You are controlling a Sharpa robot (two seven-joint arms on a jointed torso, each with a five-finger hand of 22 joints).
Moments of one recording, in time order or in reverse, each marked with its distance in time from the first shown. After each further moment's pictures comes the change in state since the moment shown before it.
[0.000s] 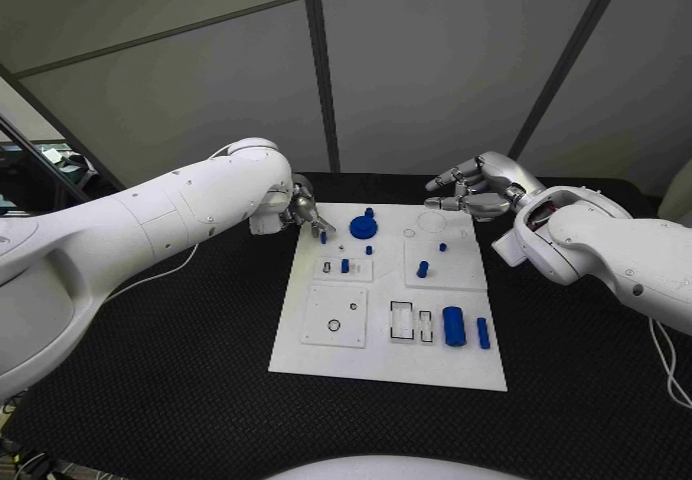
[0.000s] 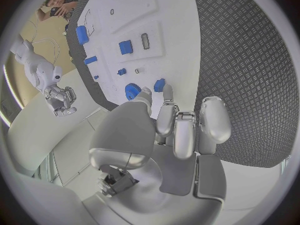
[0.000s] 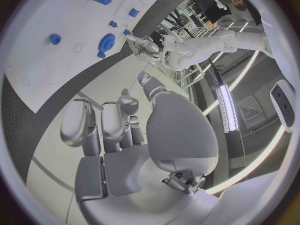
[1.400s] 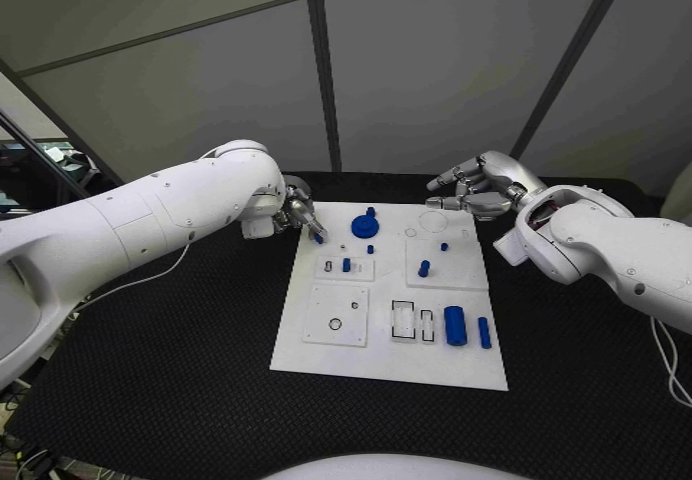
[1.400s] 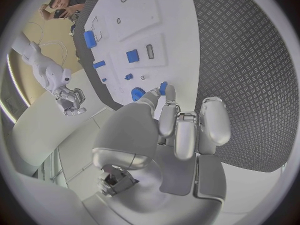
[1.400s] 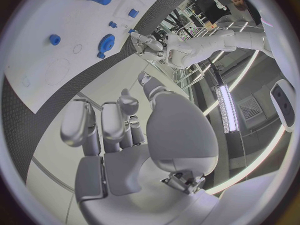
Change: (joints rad) left arm -0.006 -0.094 -0.001 0.128 0.036 -0.017 0.029; left_hand 0.058 0.071 0.111 -0.160 0.259 -0.014 -0.001 0.015 0.078 0.002 -0.002 0.003 0.122 0.000 -0.003 0.012 0.000 -0.008 0.007 -0.007 0.012 0.036; right arm 0.000 -0.001 0.000 -0.002 0.000 0.007 -0.001; right_hand 0.000 0.000 0.000 0.000 0.000 0.000 0.000 0.000 0.000 0.000 0.000 0.000 0.000 0.000 0.000 0.000 0.000 0.000 0.000 0.000 0.000 0.000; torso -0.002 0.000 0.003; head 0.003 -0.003
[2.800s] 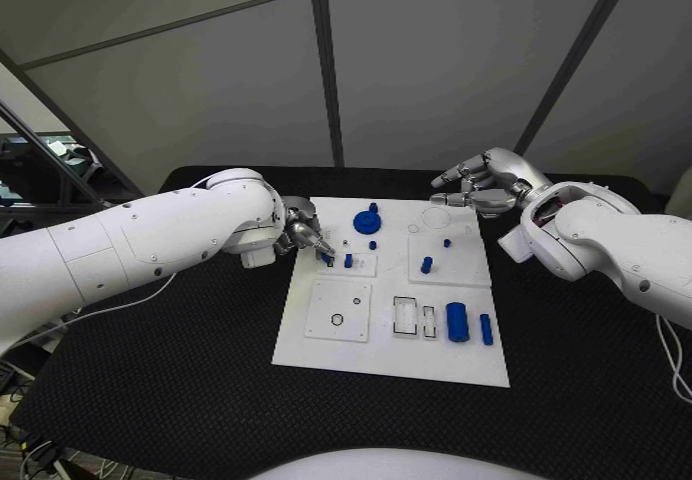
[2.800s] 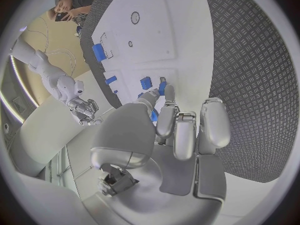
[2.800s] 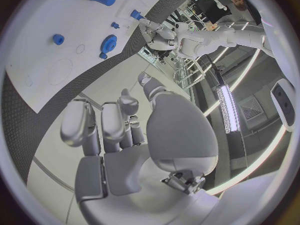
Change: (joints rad) left arm -0.065 -0.161 -0.010 0.315 0.014 -0.154 -0.039; left_hand -0.065 -0.021 0.047 -0.018 0.051 0.007 -0.007 0.015 0.044 0.000 0.000 0.031 -0.123 0.001 -0.007 -0.004 0.000 0.000 0.018 -0.004 0.010 0.021; right arm -0.001 0.000 0.000 -0.010 0.000 0.009 -0.002; right_hand -0.004 0.004 0.003 0.003 0.000 0.000 0.000 0.000 0.001 0.000 0.000 0.004 0.001 0.000 0.000 0.000 0.002 0.000 0.000 0.000 0.000 0.000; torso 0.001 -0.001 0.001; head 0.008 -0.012
